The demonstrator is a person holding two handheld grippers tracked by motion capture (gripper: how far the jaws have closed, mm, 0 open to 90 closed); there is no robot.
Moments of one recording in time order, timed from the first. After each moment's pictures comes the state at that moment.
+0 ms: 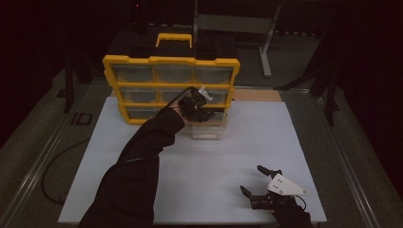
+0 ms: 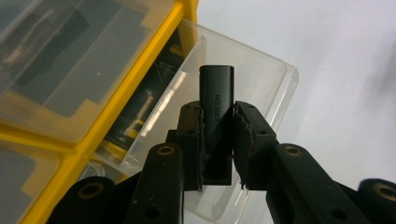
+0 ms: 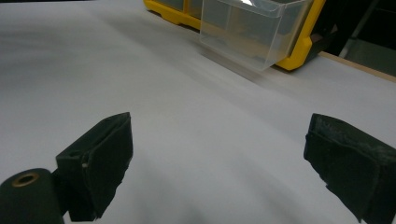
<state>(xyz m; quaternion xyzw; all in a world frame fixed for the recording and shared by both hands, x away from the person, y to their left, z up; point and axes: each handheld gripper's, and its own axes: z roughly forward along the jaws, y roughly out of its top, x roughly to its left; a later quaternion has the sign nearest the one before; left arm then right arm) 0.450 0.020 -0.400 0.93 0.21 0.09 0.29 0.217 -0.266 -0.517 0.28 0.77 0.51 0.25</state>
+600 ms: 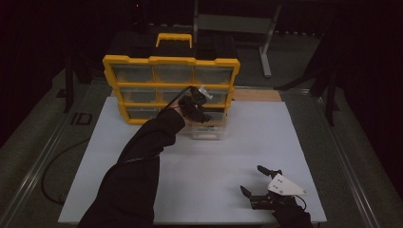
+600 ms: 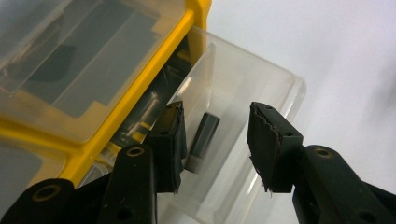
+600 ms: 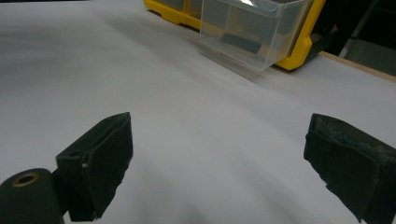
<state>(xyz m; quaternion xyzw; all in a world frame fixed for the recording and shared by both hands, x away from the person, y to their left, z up) 0.447 0.025 -0.393 0.91 0.24 0.10 0.31 0.217 -0.267 -0.516 0.29 0.77 0.51 0.25</state>
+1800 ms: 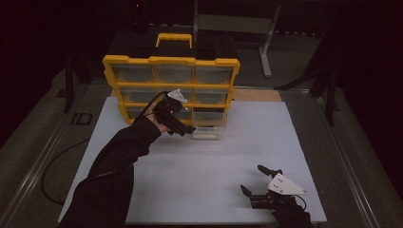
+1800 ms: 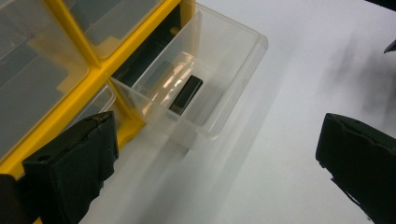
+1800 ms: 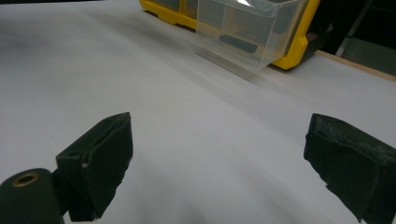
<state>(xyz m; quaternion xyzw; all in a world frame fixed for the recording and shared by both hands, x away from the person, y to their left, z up) 0.411 0.093 -0.387 0.90 0.24 0.07 0.36 0.218 -0.267 -0.516 0.29 0.77 0.51 0.25</state>
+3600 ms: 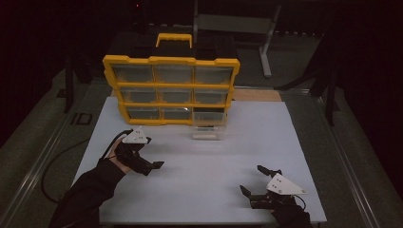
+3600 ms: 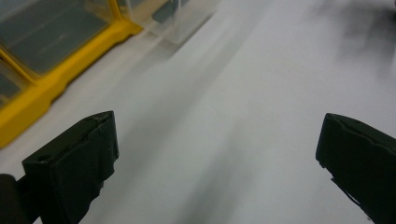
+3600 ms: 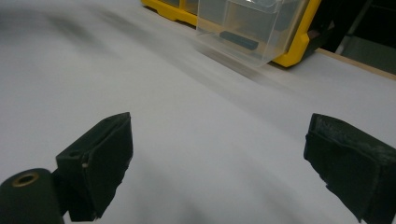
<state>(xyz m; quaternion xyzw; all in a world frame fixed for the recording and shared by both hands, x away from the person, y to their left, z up) 0.313 0.188 -0.450 0.88 0.26 0.09 0.39 0.218 -0.265 -0.518 0.29 0.78 0.50 0.26</state>
